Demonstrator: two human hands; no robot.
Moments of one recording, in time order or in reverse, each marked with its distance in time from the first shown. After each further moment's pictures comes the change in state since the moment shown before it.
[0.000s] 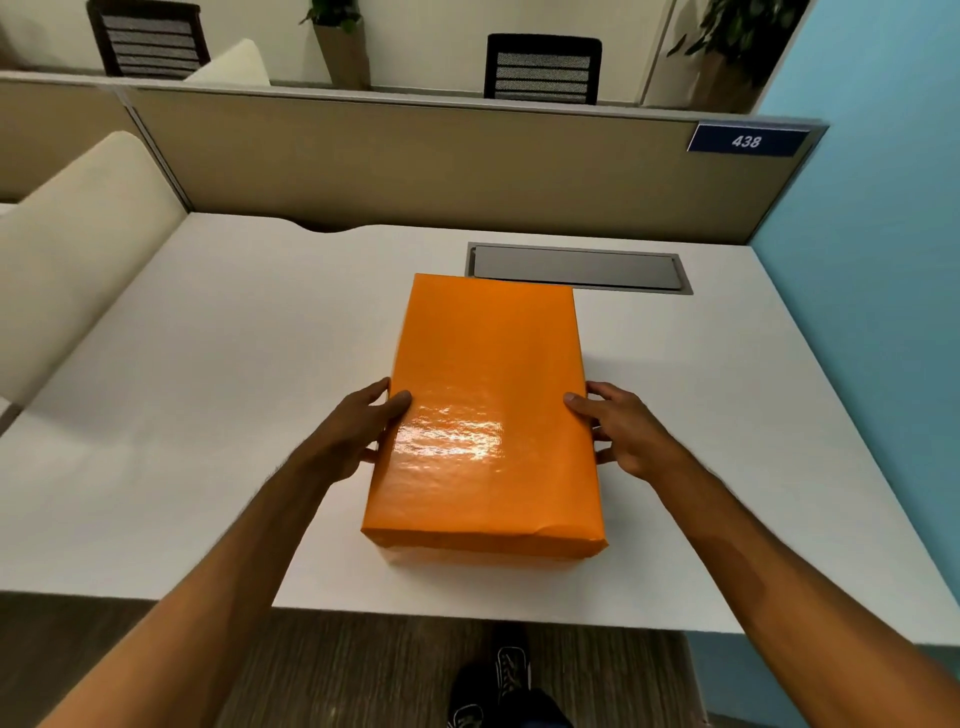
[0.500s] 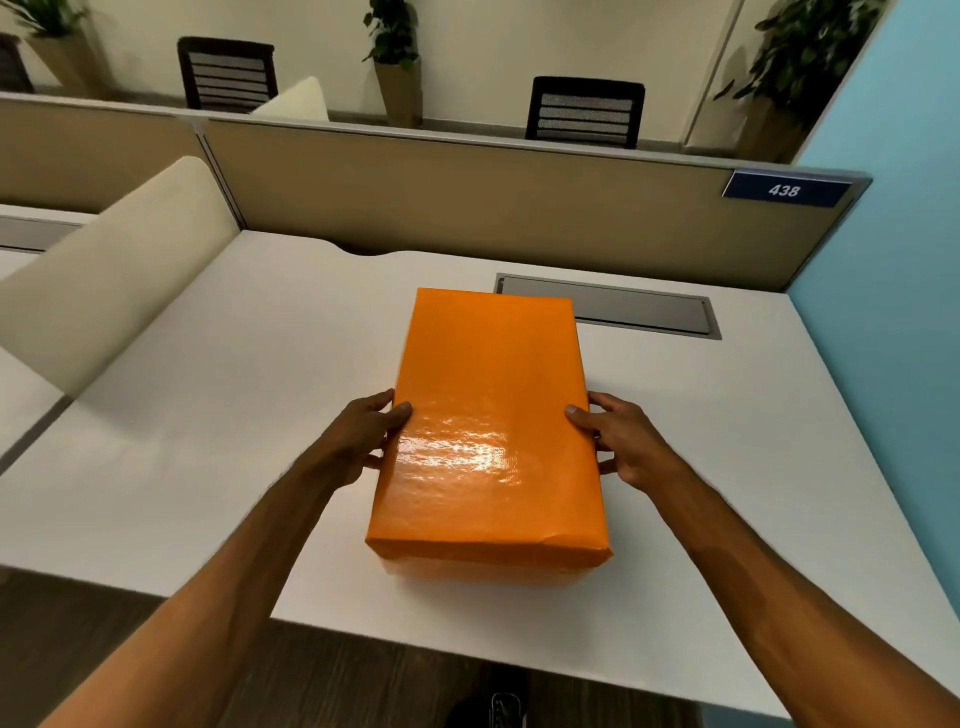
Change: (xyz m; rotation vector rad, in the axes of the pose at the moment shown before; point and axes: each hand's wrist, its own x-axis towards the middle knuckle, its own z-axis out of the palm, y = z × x) left_hand 0.000 0.014 -0.003 -0.014 0.114 0.017; right_hand 0.025 -0.026 0.000 -0.019 -0.060 -0.068
